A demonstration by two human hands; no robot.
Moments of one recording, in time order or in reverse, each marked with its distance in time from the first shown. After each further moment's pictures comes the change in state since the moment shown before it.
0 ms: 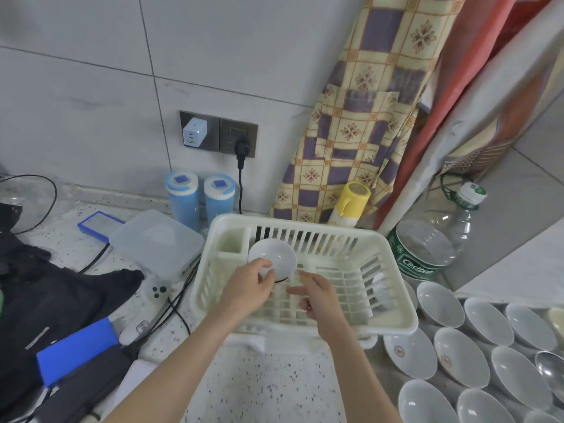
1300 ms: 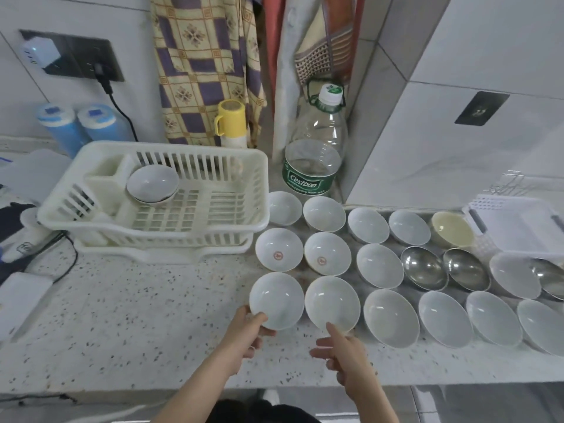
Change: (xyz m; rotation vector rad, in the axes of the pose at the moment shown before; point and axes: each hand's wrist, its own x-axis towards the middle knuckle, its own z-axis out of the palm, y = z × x) left_hand -0.190 0.089 0.303 -0.544 -0.268 -0.716; right_hand -0.157 0.183 -0.334 0.005 0.181 0.508
